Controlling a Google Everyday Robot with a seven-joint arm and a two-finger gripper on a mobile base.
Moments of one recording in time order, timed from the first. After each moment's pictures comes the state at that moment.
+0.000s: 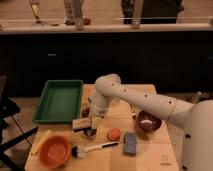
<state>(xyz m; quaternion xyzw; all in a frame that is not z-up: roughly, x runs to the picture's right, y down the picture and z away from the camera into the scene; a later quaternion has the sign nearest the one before) -0.066 0.178 0.760 -0.43 -0.23 -0.06 0.87</state>
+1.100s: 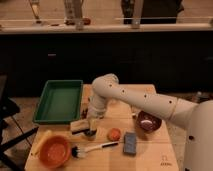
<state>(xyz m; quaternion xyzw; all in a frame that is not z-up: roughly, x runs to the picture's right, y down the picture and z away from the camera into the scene) -0.073 0.181 0.741 -0.42 -0.22 -0.08 0.88</state>
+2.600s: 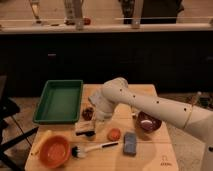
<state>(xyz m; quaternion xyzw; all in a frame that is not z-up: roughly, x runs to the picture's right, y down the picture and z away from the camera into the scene) -0.047 0.190 0.731 -0.41 -0.24 -0.05 0.88</state>
